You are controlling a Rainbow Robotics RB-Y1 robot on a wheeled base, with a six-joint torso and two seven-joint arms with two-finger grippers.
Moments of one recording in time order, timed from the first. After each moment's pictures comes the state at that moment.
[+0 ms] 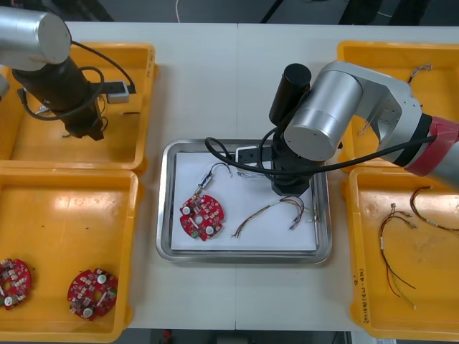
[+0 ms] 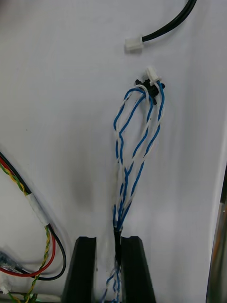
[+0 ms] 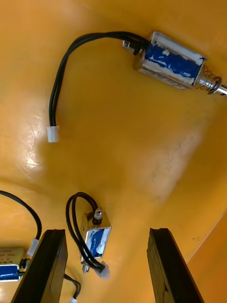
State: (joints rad) right arm -1.02 -0.68 0.97 -1.59 -0.95 1.40 2.06; left arm -1.01 0.71 -0.40 -0.94 0.86 1.46 -2.55
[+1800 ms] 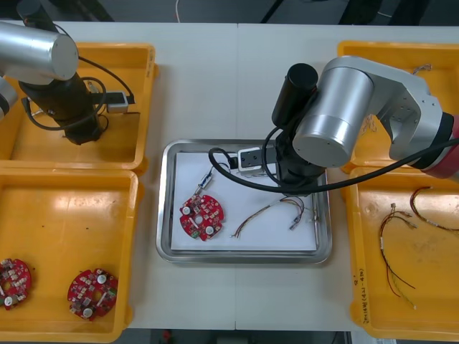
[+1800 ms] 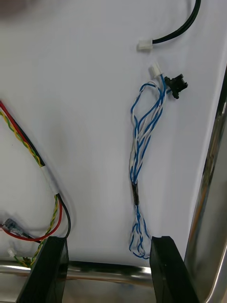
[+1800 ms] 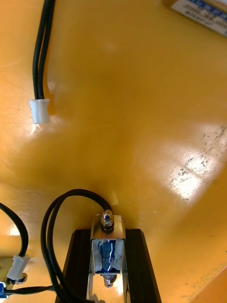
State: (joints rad) right arm -1.02 -0.74 0.97 -1.76 -0.91 1.46 2.04; left arm -1.01 0.70 -0.47 -0.88 0.83 1.37 -2.55
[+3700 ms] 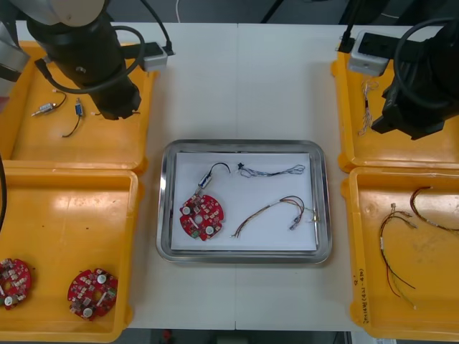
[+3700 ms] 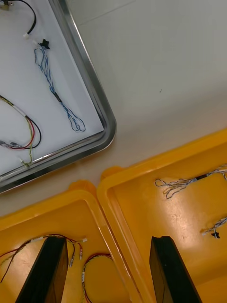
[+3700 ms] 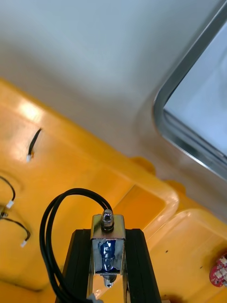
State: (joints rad) right arm -0.81 -0.91 0.14 -2.11 -1.10 1.92 1.87; left arm -1.01 0.64 -0.31 -1.54 0.79 1.91 -1.93
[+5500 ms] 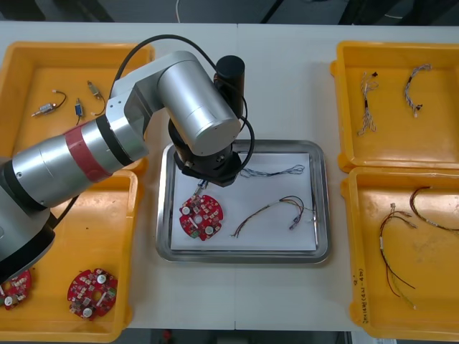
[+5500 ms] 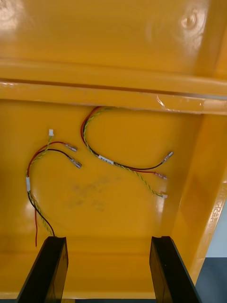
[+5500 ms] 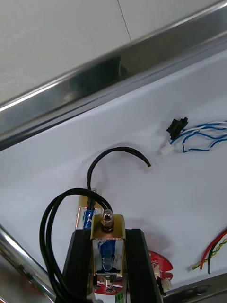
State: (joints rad) right arm -0.14 -0.95 -0.37 -2.13 -0.98 1.92 1.33; left arm -1.01 0.45 -0.83 -1.54 0.77 1.61 -0.90
